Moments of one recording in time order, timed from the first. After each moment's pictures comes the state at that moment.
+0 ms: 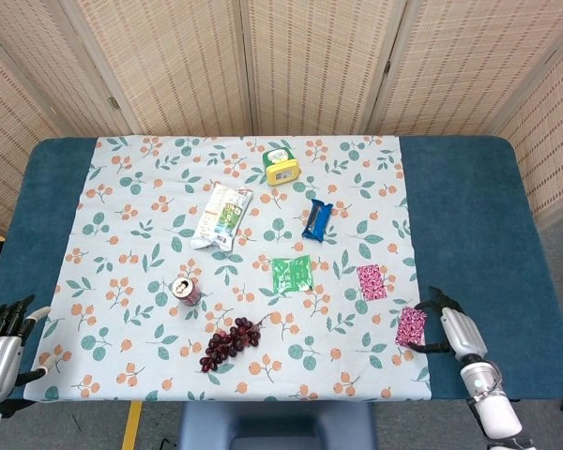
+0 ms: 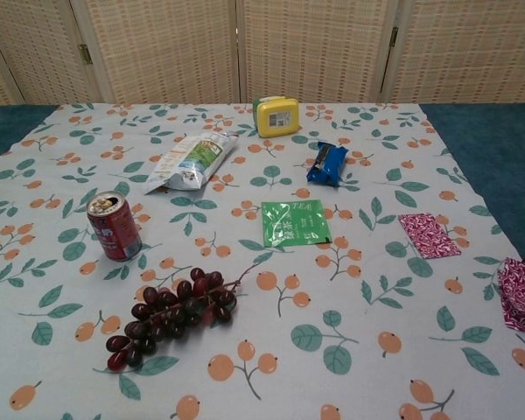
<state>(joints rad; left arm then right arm) -0.04 -1.24 0.00 -1.37 1.51 1.47 -0.06 0.26 -1.38 0.06 -1.53 -1.12 1.00 0.12</state>
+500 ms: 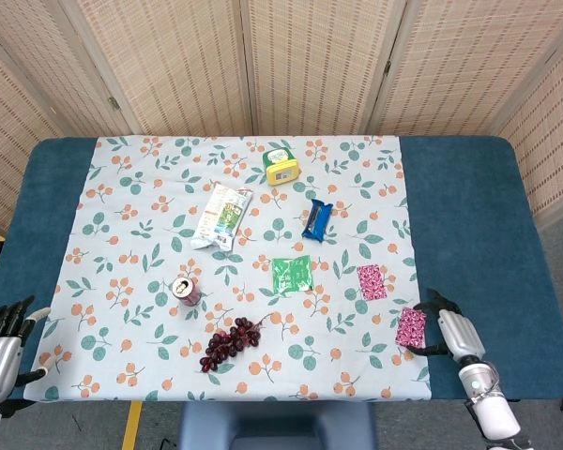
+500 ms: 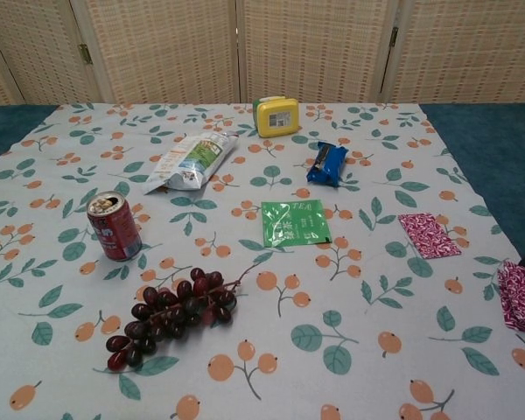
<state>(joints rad) -0.04 -1.25 0.00 -1.36 1.51 1.47 -0.08 0.26 -1.39 0.05 -1.53 -1.12 1.00 0.06</state>
